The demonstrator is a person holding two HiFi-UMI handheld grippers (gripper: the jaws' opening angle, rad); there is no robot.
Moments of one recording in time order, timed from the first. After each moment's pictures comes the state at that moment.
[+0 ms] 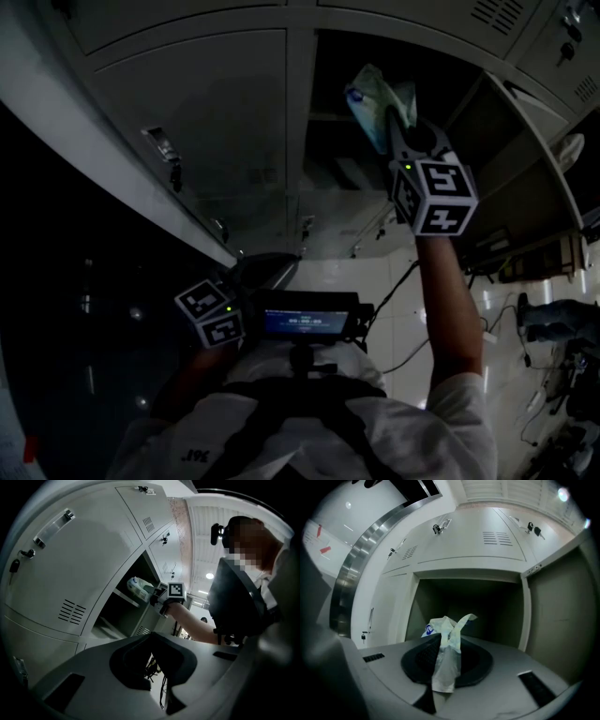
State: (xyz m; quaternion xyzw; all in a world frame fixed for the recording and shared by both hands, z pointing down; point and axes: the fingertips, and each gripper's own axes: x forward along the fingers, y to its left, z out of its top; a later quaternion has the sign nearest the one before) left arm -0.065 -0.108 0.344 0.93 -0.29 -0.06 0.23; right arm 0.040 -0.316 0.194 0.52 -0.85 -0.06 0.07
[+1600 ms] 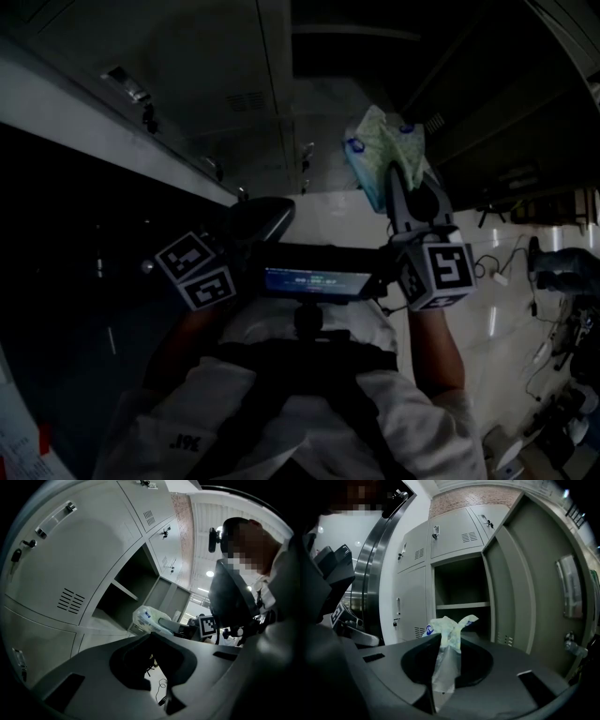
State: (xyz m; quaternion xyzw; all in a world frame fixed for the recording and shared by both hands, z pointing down) left arm -0.056 -0.092 0.360 0.93 -0.27 -0.04 0.25; right arm 0.074 -0.155 0.330 0.52 -0.85 0.09 0.06
